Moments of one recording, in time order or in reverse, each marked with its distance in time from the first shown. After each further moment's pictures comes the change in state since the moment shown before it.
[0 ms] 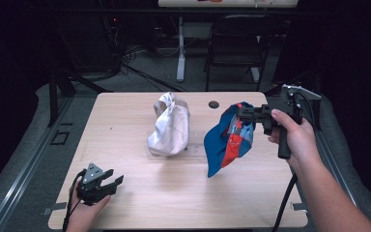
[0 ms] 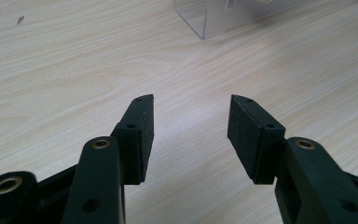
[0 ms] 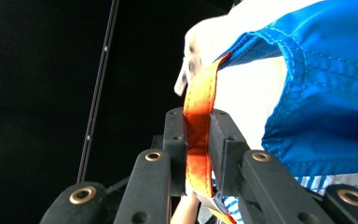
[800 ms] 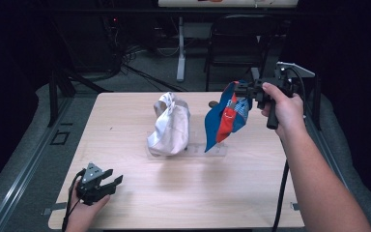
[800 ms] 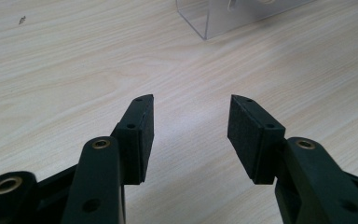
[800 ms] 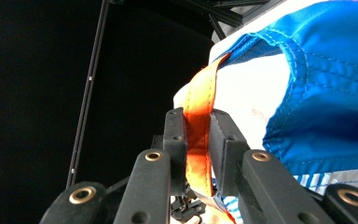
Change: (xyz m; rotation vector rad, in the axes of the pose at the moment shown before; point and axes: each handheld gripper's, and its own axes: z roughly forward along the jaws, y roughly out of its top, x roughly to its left) left arm 0.003 -0.001 0.001 -0.010 0.001 0.000; right arm 0.008 0.057 0.022 -0.071 -0.074 0.021
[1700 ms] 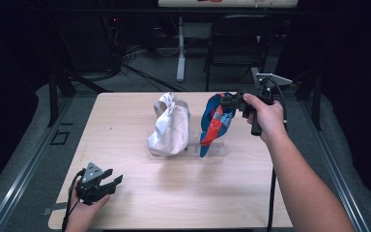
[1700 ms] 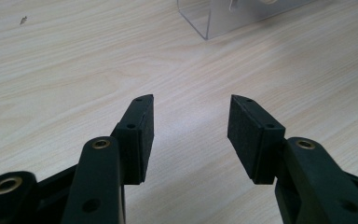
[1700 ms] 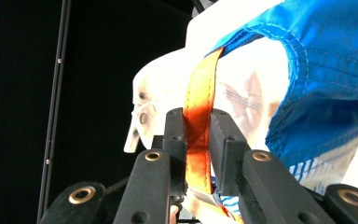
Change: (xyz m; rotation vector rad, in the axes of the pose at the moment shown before) left arm 0.000 0.000 0.001 0.000 0.000 0.000; right arm -0.024 -0.009 0.044 0.083 -0.084 0.010
